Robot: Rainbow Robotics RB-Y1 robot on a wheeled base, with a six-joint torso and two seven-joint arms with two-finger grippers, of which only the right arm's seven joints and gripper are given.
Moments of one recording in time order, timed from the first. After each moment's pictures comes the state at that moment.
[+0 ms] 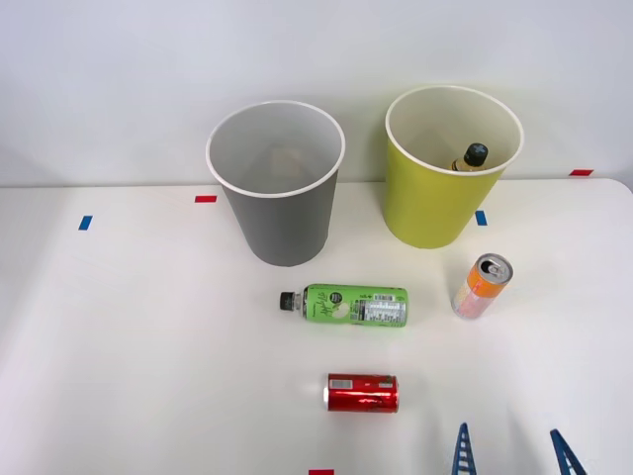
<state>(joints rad) 0.89 -0.13 0.35 -1.74 -0.16 -0.85 1.69</state>
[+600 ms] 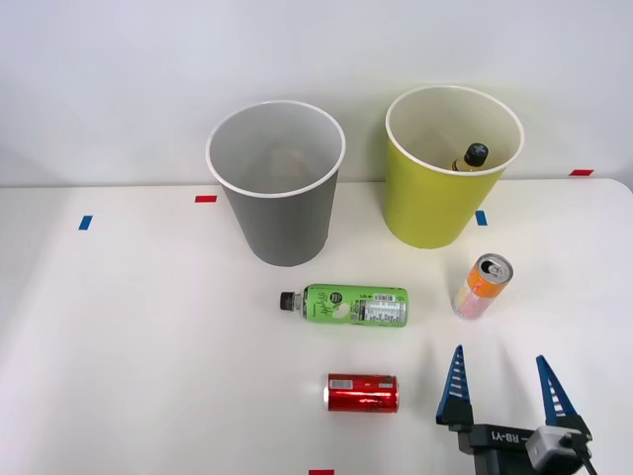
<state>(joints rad) 0.67 -0.03 0.25 -1.74 -0.18 -0.66 1.70</state>
